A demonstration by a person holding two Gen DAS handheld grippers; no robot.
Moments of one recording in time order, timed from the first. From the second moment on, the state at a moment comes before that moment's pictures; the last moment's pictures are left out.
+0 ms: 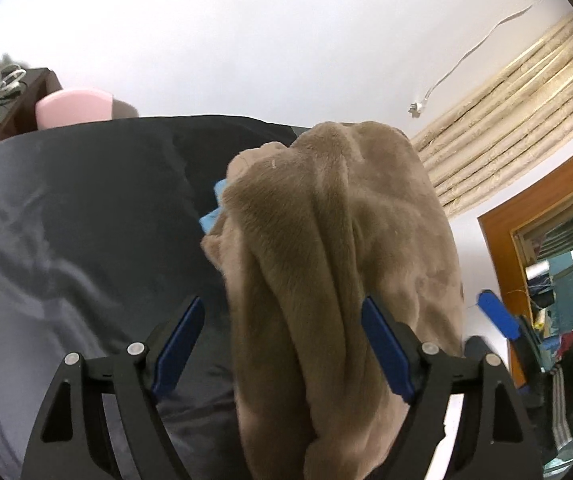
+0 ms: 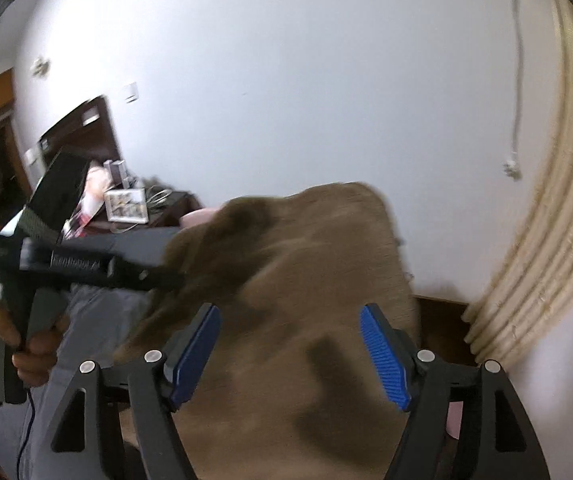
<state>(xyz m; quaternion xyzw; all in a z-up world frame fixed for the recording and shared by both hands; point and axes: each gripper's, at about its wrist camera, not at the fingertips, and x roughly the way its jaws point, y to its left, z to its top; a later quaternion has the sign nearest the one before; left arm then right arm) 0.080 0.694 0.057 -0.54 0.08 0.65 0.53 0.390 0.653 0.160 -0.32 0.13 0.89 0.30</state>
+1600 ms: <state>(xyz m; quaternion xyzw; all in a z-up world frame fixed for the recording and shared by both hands) 0.207 0.540 0.062 -0.46 0.26 0.68 0.51 0.446 0.521 0.108 -0.45 0.18 0.75 0.45</state>
